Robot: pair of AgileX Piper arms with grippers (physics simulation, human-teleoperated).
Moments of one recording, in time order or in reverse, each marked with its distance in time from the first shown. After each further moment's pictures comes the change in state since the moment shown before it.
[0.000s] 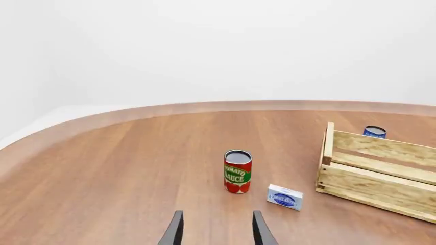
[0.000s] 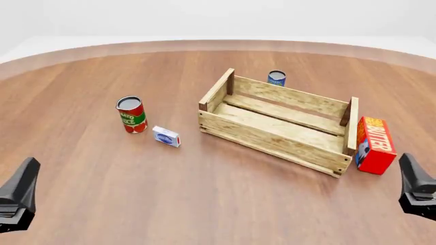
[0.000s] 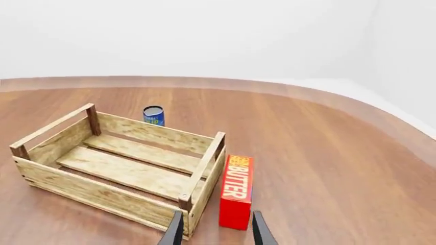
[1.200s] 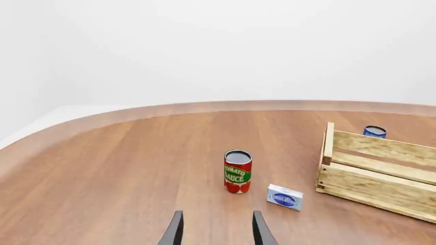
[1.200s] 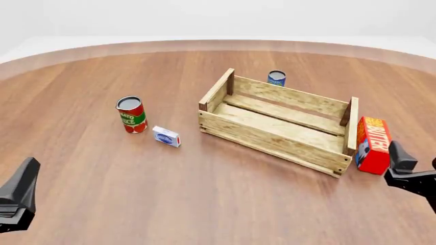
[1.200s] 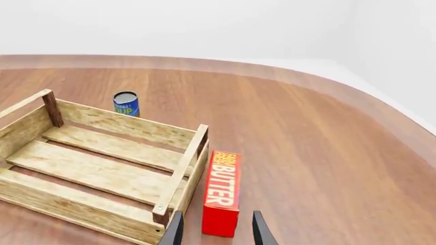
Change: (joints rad) left arm 0.000 0.000 0.000 0.000 0.000; right arm -0.071 0.648 0.004 -0.569 -0.040
